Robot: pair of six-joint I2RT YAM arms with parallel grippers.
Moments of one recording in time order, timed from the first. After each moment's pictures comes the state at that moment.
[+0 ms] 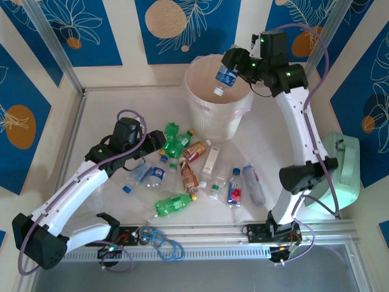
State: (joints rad) left arm -0.51 1.09 1.00 -0.60 0.08 -0.82; right arm 0.26 1.80 2.26 -0.96 -0.29 0.68
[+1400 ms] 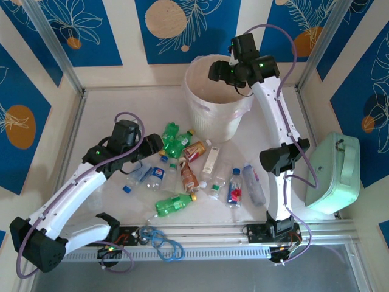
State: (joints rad) left arm -0.51 1.06 1.00 -0.70 0.05 -0.81; right arm 0.36 2.09 2.60 -1.27 -0.06 0.46
